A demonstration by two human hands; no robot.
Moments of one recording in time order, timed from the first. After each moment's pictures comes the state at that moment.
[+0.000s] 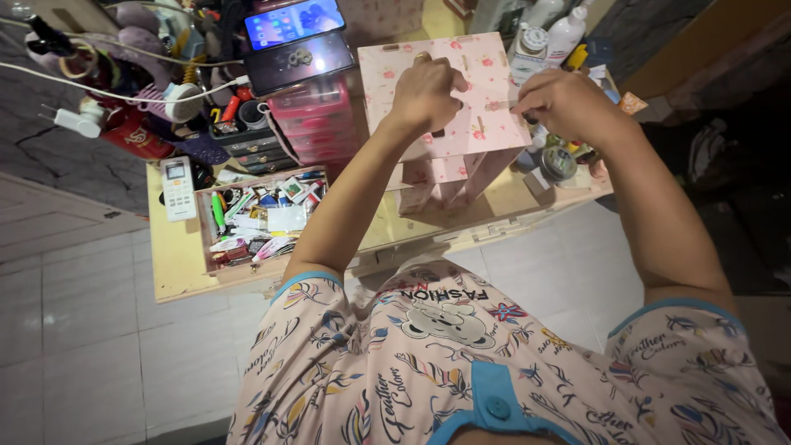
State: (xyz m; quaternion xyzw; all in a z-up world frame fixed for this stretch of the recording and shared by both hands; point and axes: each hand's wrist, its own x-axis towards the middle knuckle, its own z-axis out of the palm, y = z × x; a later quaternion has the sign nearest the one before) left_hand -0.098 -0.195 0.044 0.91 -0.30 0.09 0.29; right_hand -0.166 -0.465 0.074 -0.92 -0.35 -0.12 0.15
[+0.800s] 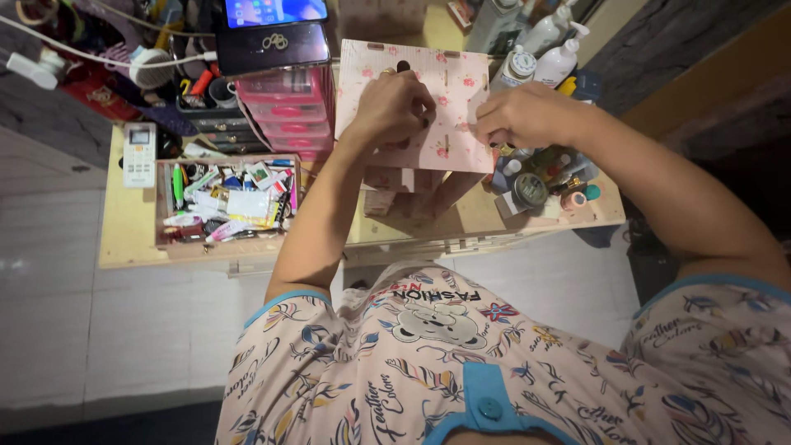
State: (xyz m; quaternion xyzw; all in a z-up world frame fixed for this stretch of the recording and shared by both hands) left_hand -0.103 -0.195 0.036 0.90 -0.27 0.09 0.34; right_hand -0.121 -0.467 0.113 -0.86 -0.51 0.07 -0.02
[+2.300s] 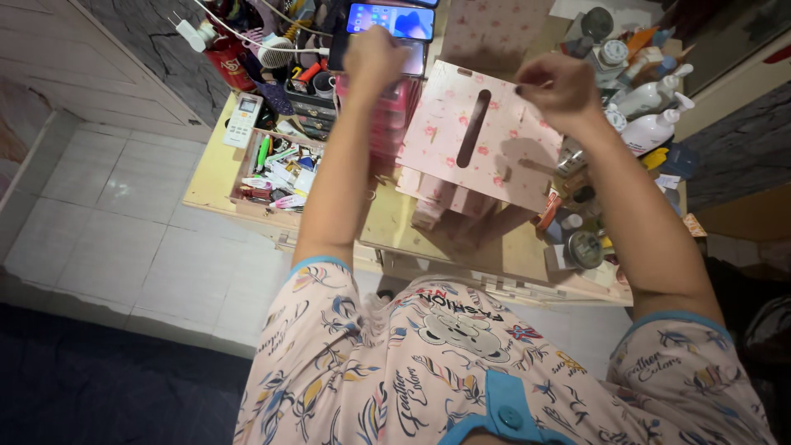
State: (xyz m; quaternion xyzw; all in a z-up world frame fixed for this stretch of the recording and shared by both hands) left_hand -0.042 -0.070 0.050 0.91 0.20 0.18 0.32; right_hand -0.021 -0.414 0.066 -0.84 -0.38 -0.10 0.37
